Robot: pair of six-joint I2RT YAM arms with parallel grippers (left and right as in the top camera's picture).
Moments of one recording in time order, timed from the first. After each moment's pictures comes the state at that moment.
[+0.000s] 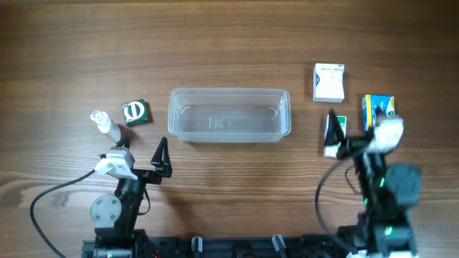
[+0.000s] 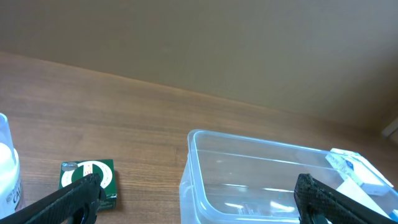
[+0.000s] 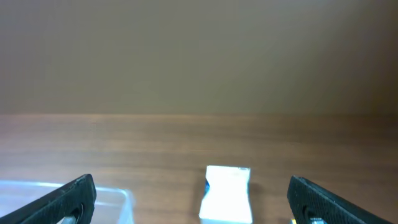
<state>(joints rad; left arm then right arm) 0.01 0.01 0.01 -0.05 0.20 -0.30 0.02 0.55 0.45 -0.03 -0.07 0.03</state>
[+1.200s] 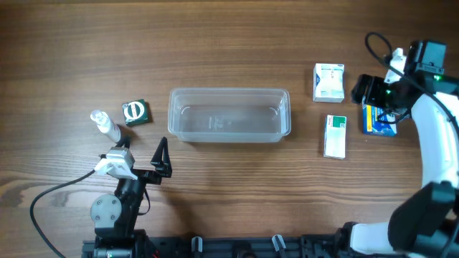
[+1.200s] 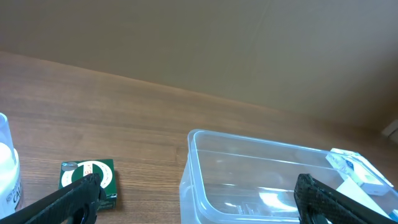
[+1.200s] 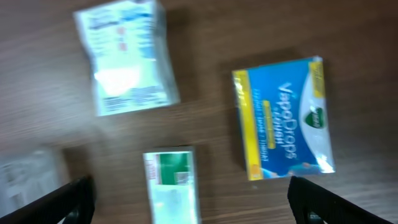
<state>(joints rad) 0.01 0.01 0.01 -0.05 0.20 -0.30 -0.27 1.60 1.28 -0.89 -0.09 0.02</state>
